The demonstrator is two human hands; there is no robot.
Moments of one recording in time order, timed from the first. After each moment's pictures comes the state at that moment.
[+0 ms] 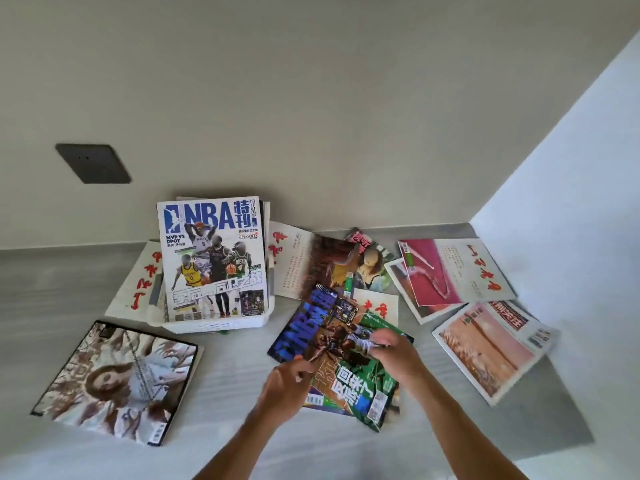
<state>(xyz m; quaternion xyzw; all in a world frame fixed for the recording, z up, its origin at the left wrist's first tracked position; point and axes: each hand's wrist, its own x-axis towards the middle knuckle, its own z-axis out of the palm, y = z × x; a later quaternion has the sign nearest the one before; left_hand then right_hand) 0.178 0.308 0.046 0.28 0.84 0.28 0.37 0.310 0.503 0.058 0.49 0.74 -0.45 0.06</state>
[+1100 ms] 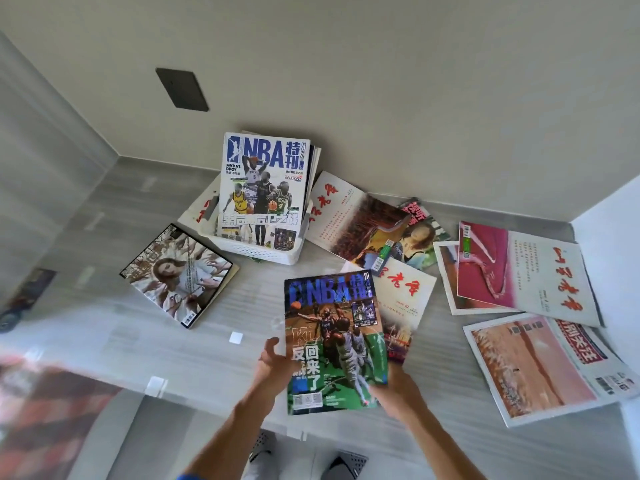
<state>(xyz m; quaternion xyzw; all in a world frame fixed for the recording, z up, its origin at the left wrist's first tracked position) 0.268 0.290 0.015 -0.19 0.80 0.42 0.37 0.393 0.493 -0.007 0.35 0.79 -0.41 0.29</state>
